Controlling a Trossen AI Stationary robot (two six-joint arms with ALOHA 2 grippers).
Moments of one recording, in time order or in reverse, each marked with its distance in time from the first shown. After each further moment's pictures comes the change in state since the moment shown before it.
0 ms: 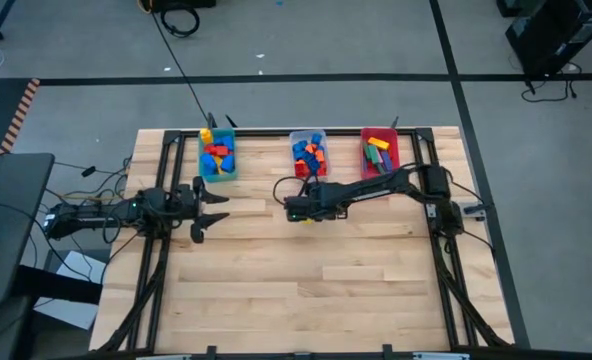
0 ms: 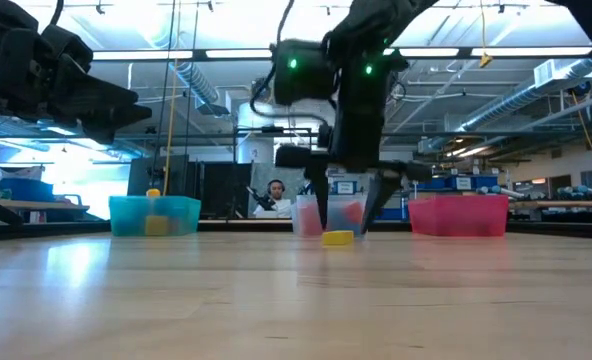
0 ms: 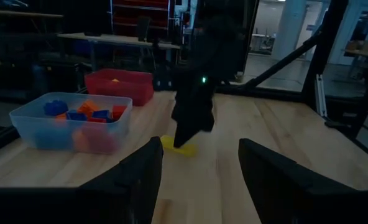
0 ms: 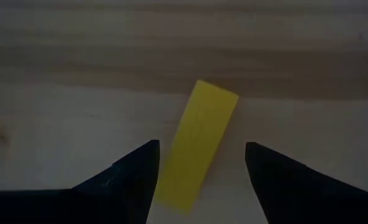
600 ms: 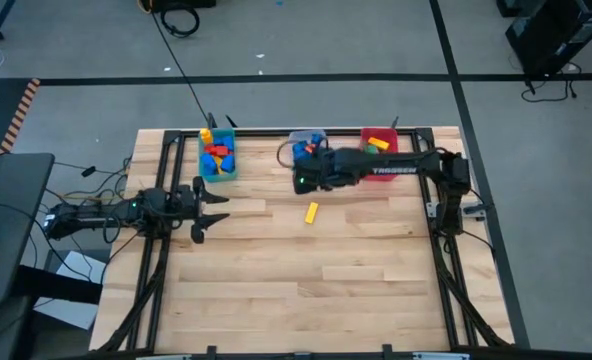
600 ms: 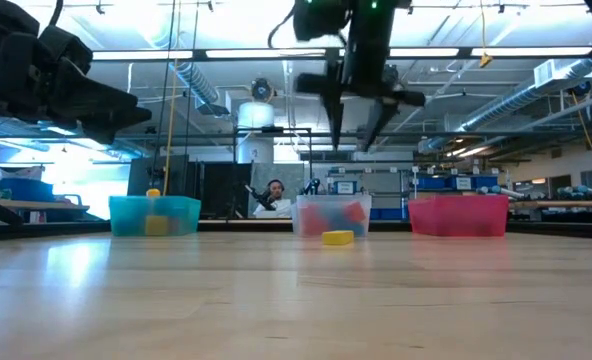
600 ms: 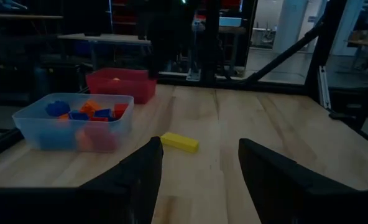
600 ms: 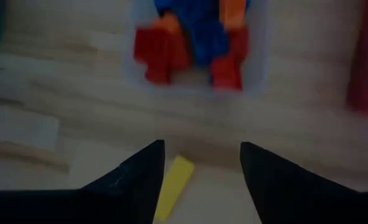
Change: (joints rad) left arm 0.000 -0.001 0.000 -0.018 0.002 0.032; right arm -0.111 -0.175 0.190 -0.297 0.092 -0.268
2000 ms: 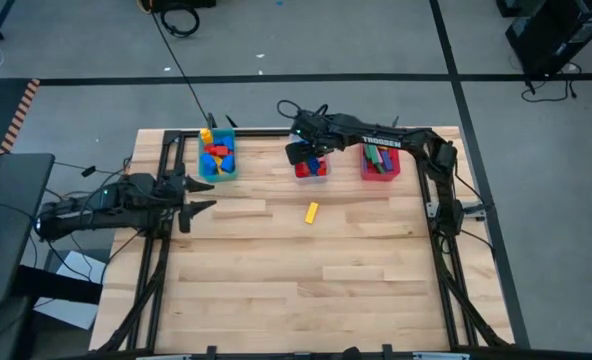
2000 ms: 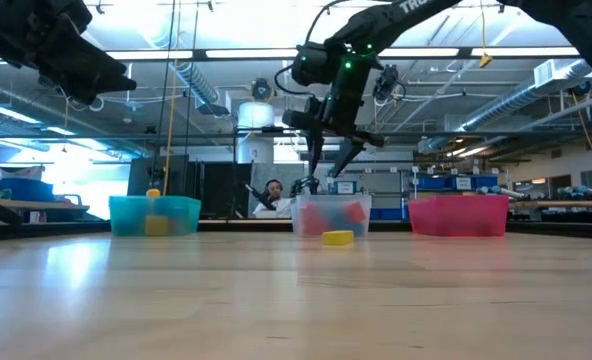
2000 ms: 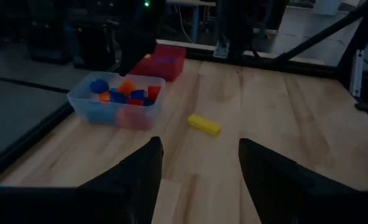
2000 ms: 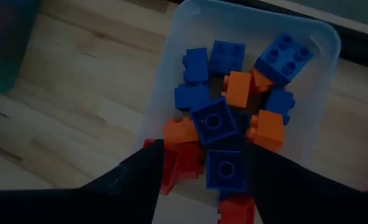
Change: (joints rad) left arm 0.059 0.110 0.393 -0.483 -0.048 -0.034; right arm -0.293 0.130 0.075 0.256 -0.170 -0.503
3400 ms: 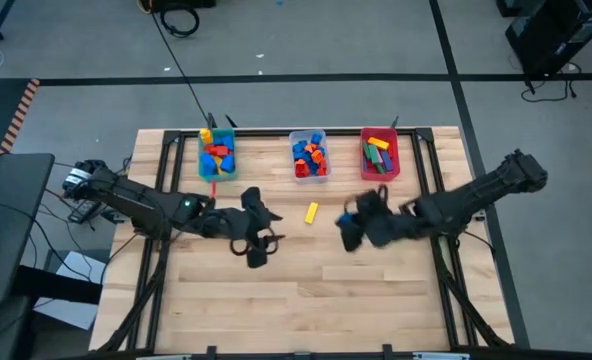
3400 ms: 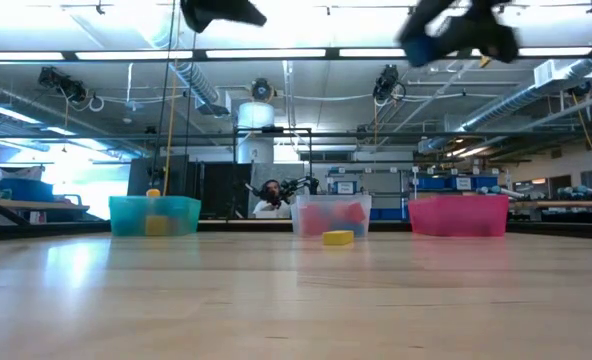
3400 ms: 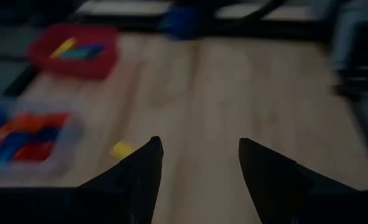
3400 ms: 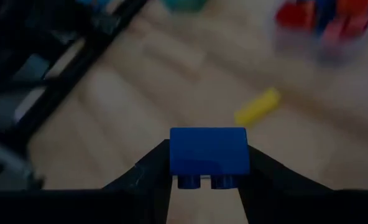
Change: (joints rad) left arm -0.406 1.174 0.736 0.094 -0.307 -0.150; right arm 0.804 -0.749 -0.695 0.251 0.383 0.407
